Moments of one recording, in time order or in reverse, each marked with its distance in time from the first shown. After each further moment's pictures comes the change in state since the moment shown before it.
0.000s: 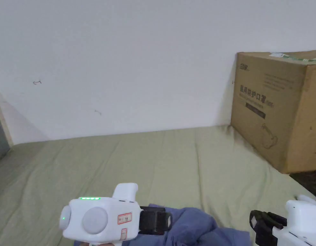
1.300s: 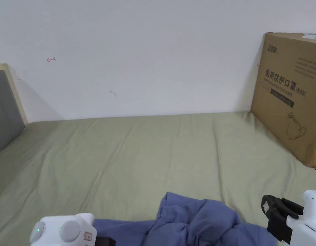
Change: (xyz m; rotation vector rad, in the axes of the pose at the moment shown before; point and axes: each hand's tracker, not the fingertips) left arm -0.191 -0.077 -0.056 -0.420 0.365 0.253; right arm -0.028 0.008 -0.042 -0.008 -0.008 0.049
